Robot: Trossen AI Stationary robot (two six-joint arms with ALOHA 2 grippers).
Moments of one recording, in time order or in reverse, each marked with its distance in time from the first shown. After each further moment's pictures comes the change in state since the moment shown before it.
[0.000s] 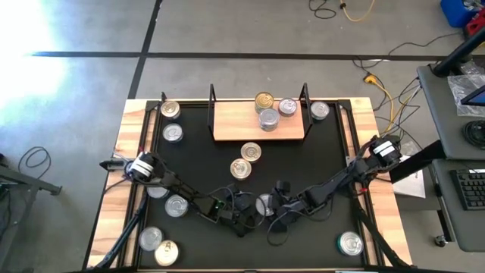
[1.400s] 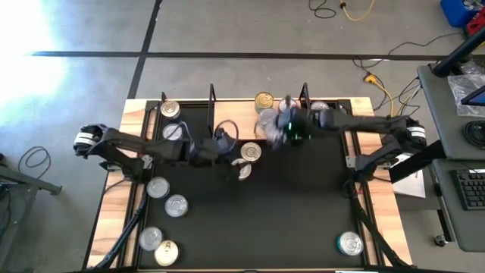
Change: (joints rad) left arm 0.336 -0.718 -0.179 -0.101 0.303 0.425; right arm -0.697 -0.438 0.398 -0.805 -0.170 -0.295
